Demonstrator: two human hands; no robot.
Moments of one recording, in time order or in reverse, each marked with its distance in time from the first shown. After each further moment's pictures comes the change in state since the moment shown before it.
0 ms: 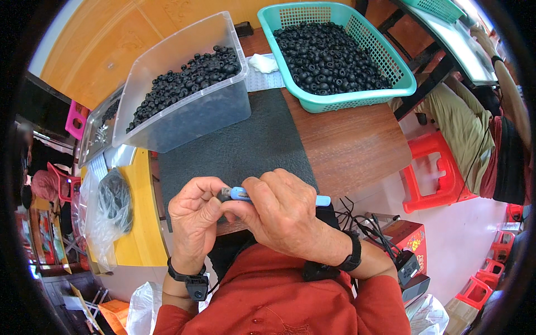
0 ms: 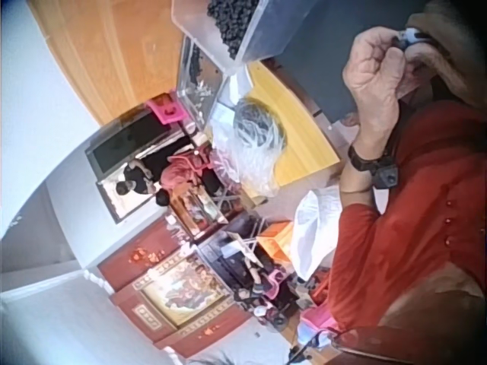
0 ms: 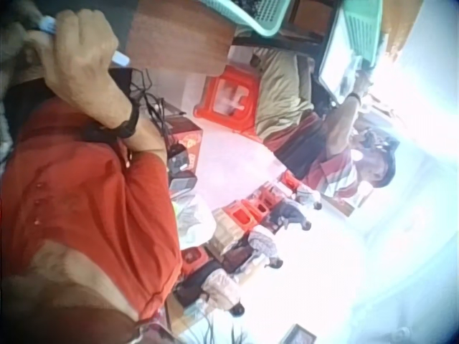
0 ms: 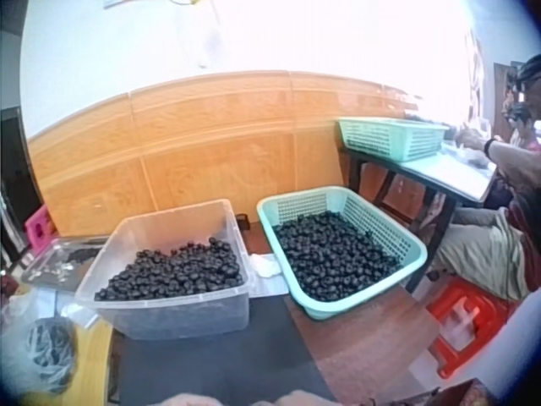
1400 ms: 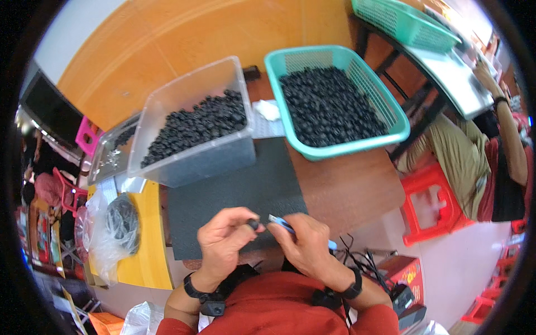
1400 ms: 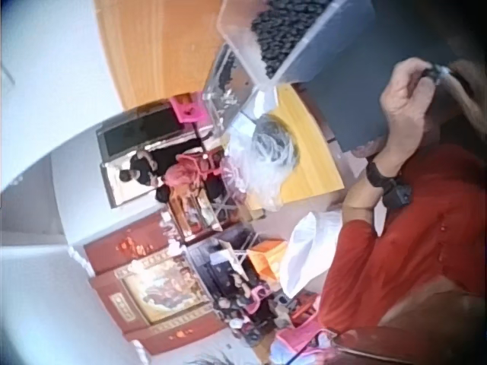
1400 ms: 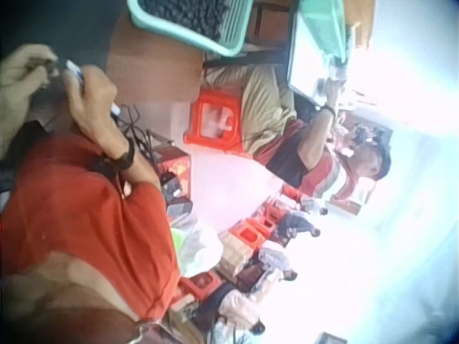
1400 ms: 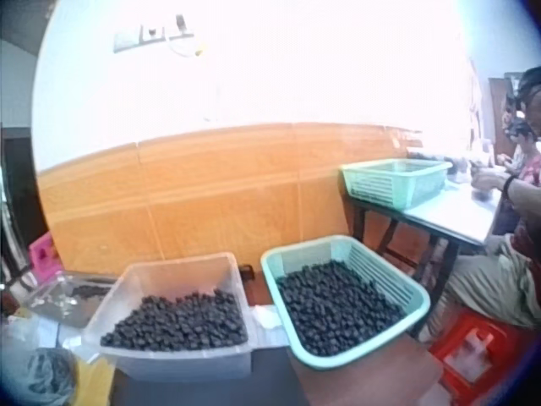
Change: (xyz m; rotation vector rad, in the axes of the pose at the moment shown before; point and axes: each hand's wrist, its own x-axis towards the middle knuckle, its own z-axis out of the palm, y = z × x) left_hand 0.023 -0.016 0.029 0.106 0.027 0.066; right_hand -0.030 0.026 -0.015 0.068 -0.066 0.470
